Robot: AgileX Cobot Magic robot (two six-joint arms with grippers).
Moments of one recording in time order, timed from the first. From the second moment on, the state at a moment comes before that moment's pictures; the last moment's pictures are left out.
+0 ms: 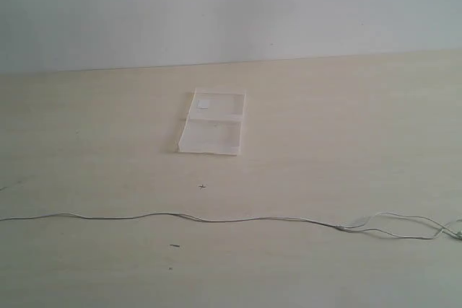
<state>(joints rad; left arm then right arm) 0.19 0.01 0.00 -0.14 0.37 0.02 0.20 0.01 0.00 -0.02 0.03 0.05</state>
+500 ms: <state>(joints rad) 0.19 0.01 0.00 -0.14 0.37 0.02 0.20 0.42 -0.44 0.05 0.16 -0.03</state>
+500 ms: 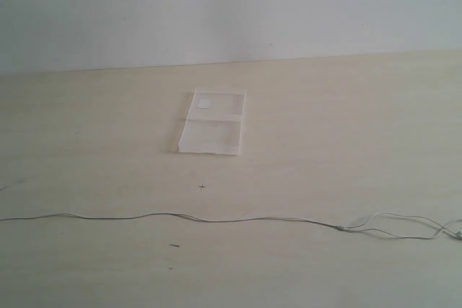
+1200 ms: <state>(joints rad) 0.19 0.01 0.00 -0.14 0.37 0.02 0.31 1.15 -0.74 0.18 0.14 -0.13</state>
